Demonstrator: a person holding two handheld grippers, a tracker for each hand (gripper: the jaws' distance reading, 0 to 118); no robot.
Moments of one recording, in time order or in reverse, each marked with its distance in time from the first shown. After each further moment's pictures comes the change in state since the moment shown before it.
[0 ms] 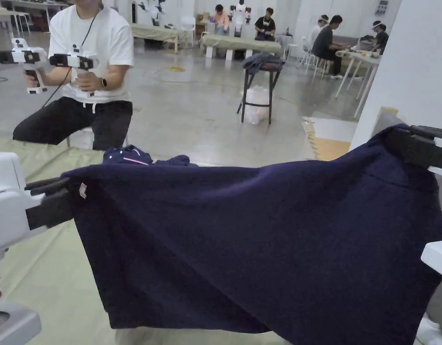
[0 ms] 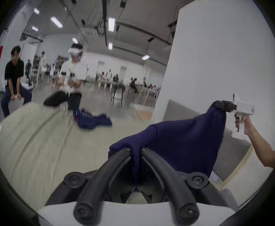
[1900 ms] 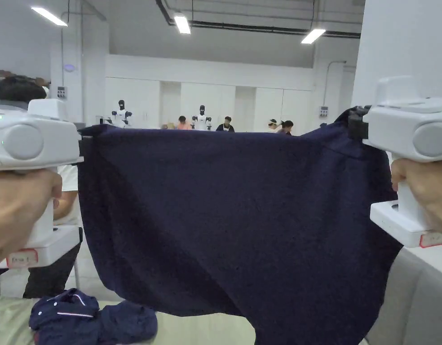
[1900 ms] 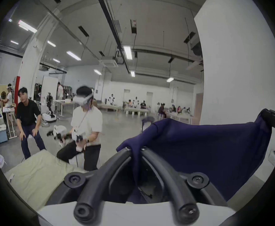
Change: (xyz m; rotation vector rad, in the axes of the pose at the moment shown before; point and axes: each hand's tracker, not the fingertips) left arm -0.024 0.245 -0.356 0.103 0.310 -0.099; right arm 0.078 0.151 -0.261 0.172 -0.286 0.165
